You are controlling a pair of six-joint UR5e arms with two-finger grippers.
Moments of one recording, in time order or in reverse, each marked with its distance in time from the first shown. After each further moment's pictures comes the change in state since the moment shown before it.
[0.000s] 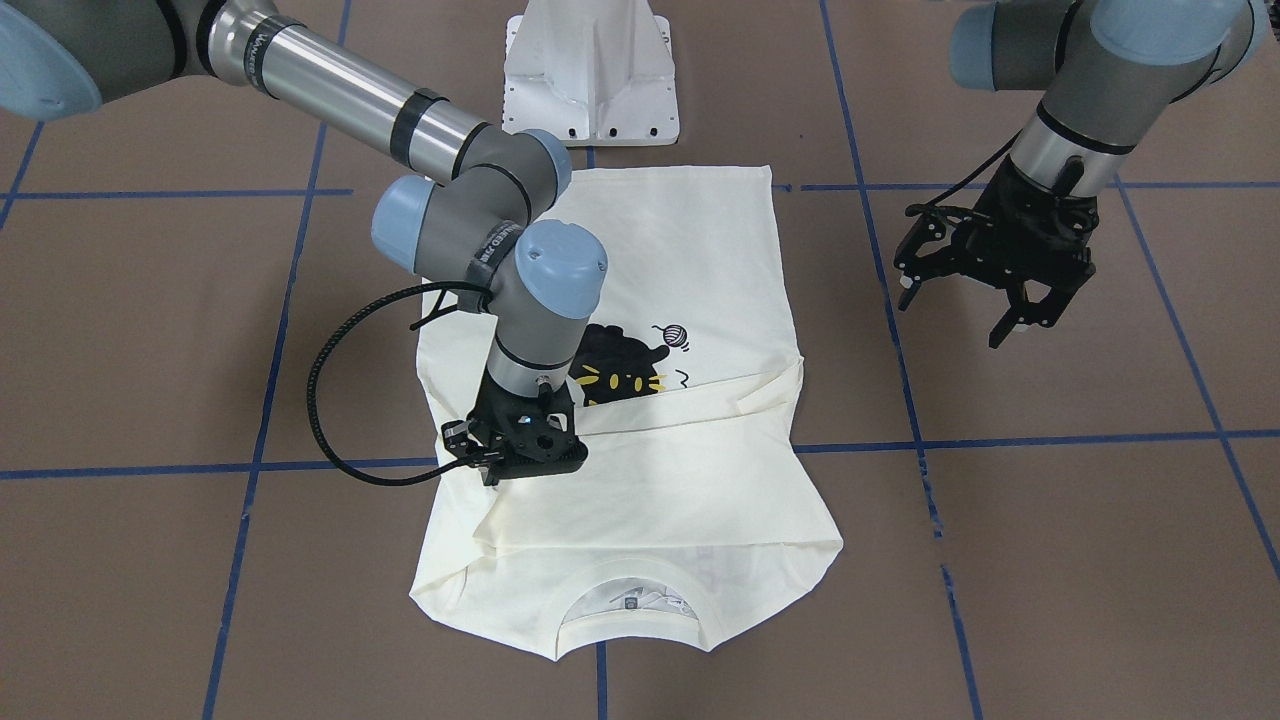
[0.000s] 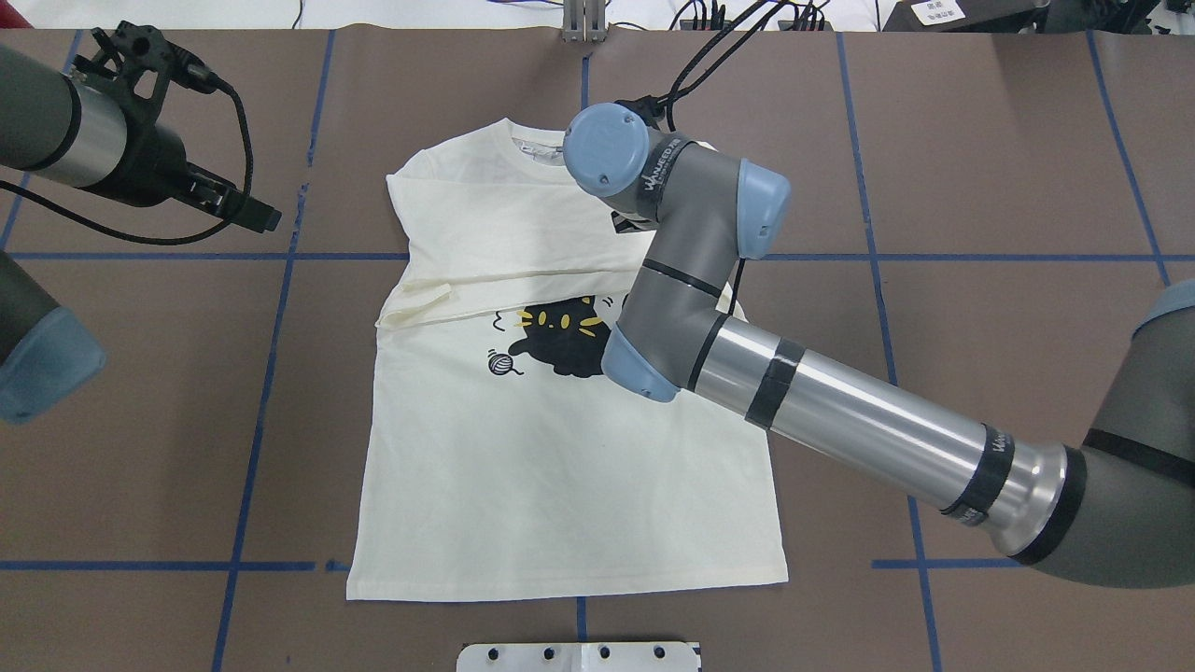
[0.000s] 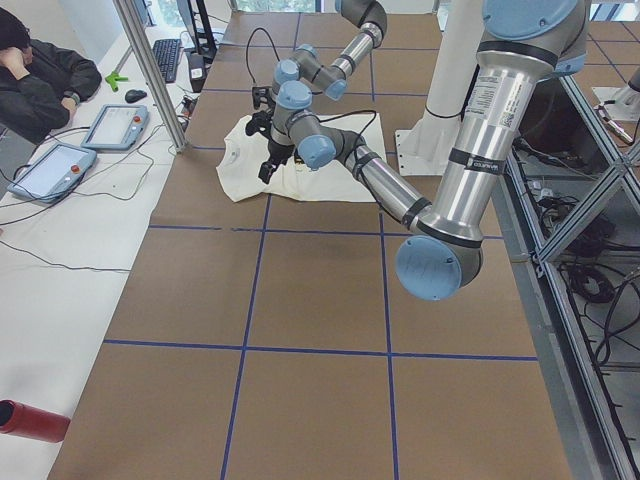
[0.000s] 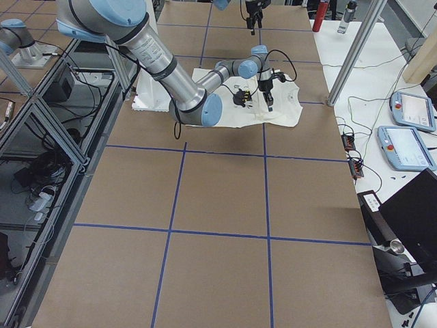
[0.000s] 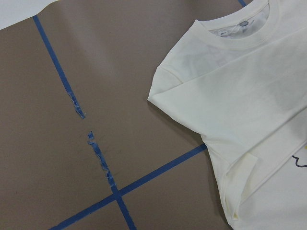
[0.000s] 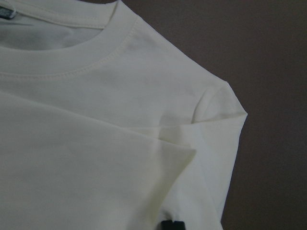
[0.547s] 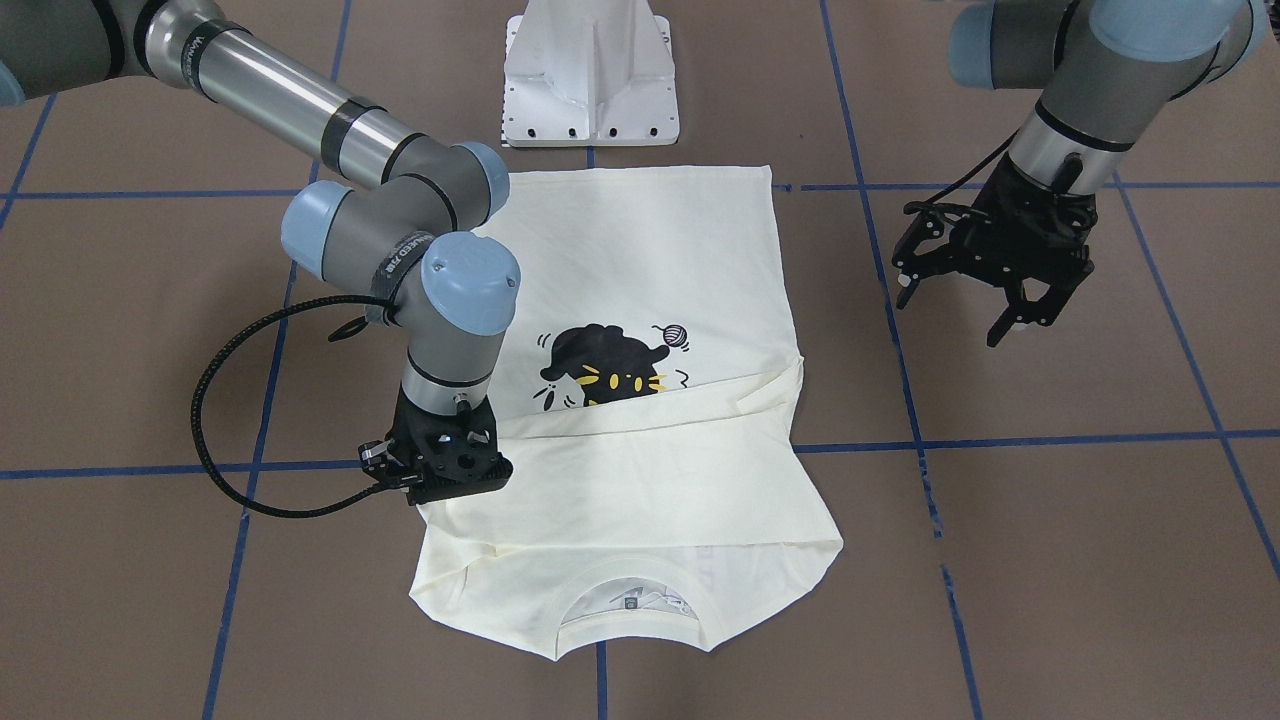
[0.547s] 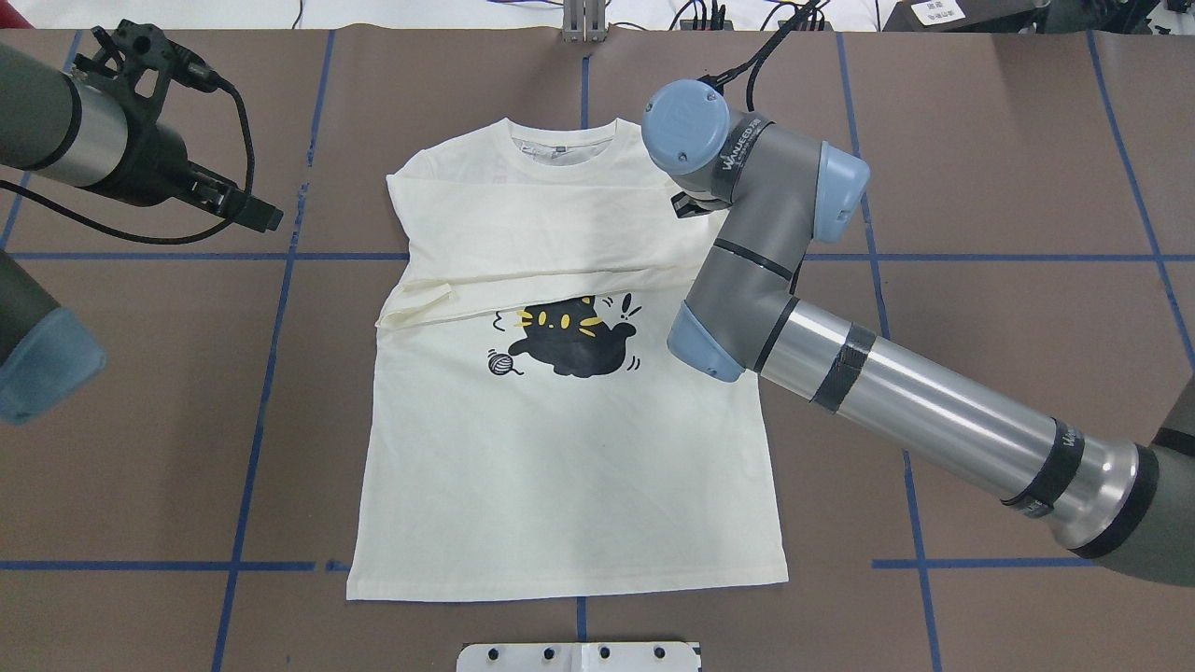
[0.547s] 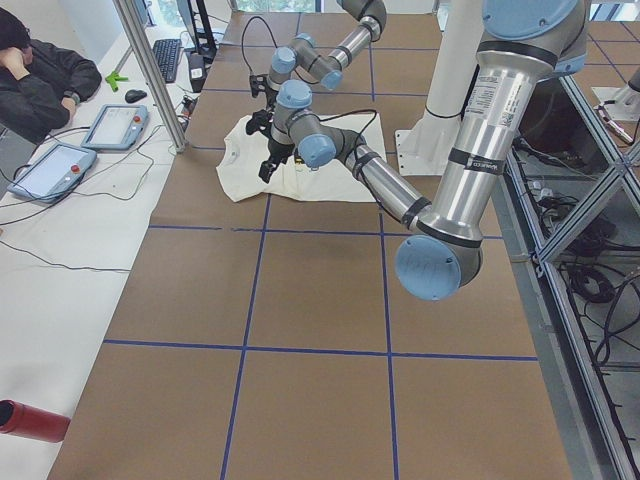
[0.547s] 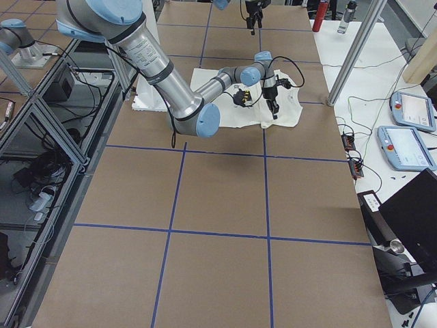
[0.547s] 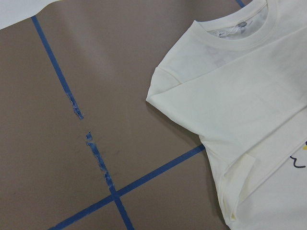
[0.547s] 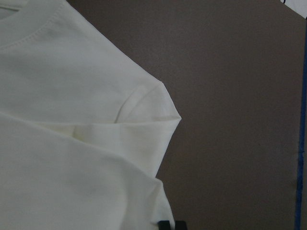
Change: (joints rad) left arm 0.001 -0.002 -0.002 0.000 0.000 -0.001; right arm 0.050 -0.083 0.063 0.005 0.004 -0.109
